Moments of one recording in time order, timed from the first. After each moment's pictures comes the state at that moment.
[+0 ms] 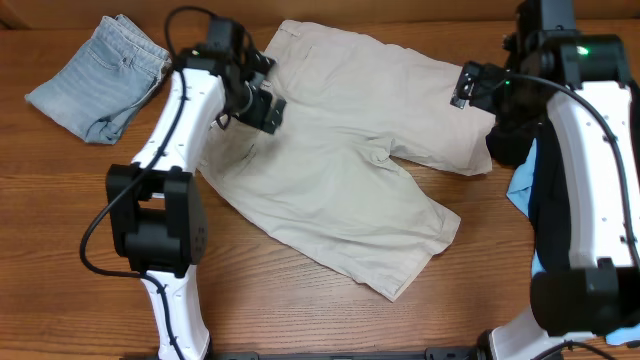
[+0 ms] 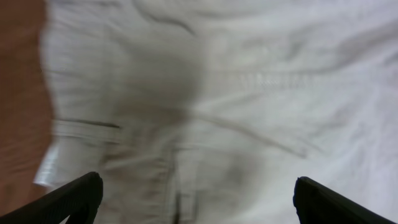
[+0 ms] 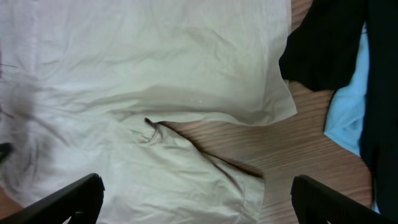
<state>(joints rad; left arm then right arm) -0.15 2.16 1.84 -0.97 0.19 0.27 0.02 1.77 1.94 -1.39 -0.09 0.38</state>
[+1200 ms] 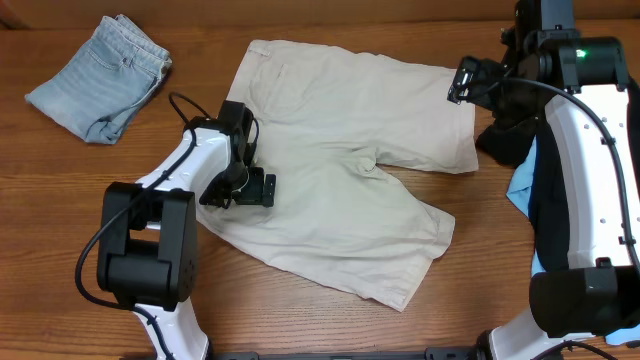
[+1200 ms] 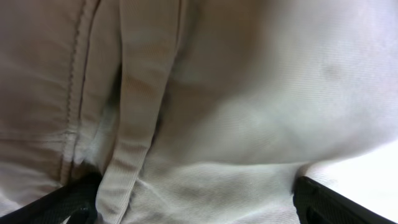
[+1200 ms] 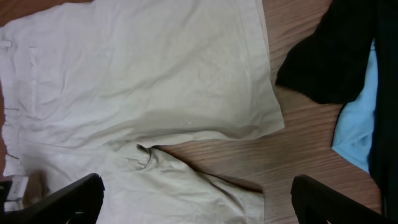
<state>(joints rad) -0.17 1.99 1.26 -0.95 0.05 -0.15 0.04 1.78 1.91 -1.32 -0.09 0.38</state>
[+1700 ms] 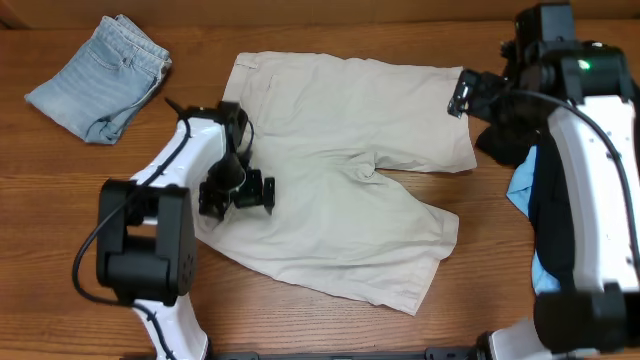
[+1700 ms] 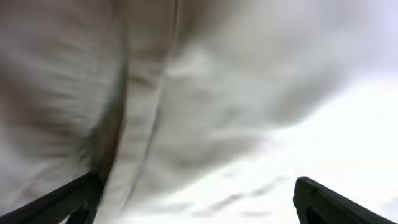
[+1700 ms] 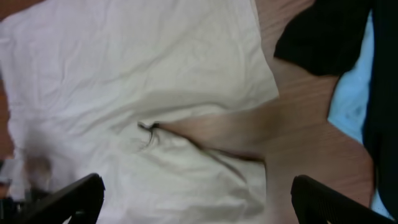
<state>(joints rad) -0.15 1.95 1.40 -1.21 0.15 -0.22 0.05 1.66 1.87 -1.40 -0.11 0.38</state>
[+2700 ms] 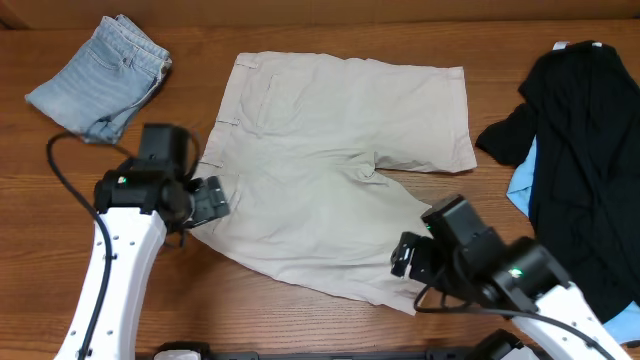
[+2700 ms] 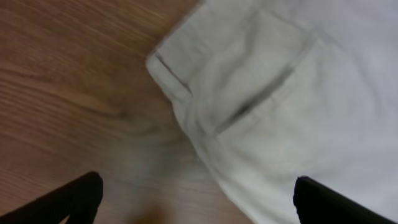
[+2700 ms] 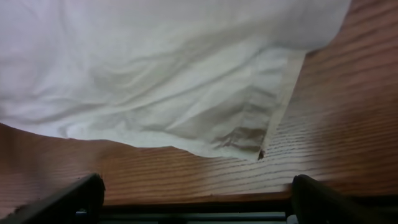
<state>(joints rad) 0.03 1.32 1.04 -1.05 -0.10 -0.45 0.60 1.01 0.88 -1.16 -0.12 0.92</state>
